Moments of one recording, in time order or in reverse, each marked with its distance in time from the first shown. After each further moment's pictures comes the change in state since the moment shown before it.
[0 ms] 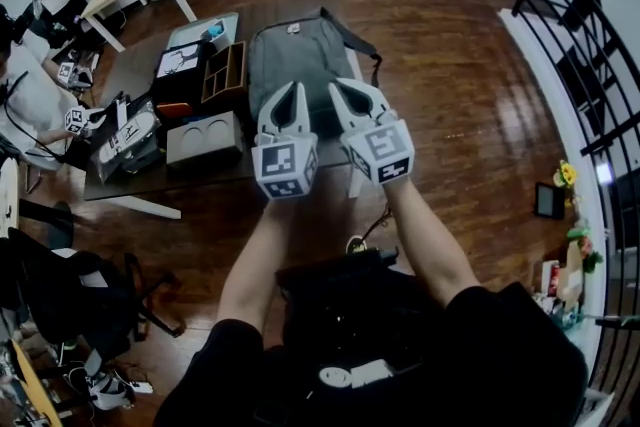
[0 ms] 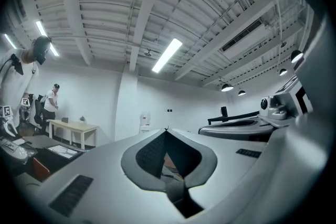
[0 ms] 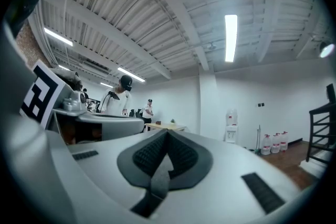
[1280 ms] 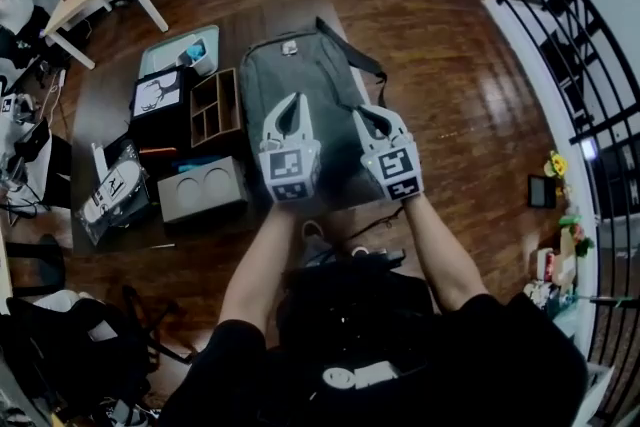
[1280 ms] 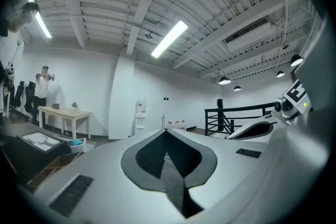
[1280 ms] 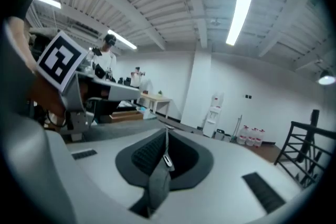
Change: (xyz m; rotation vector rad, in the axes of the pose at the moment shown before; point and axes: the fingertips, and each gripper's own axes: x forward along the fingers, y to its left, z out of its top) left arm 0.127 0.089 -0.091 -0.021 0.121 -0.080; right arm 0.086 -0.076 -0.123 -0.121 0.327 -0.163
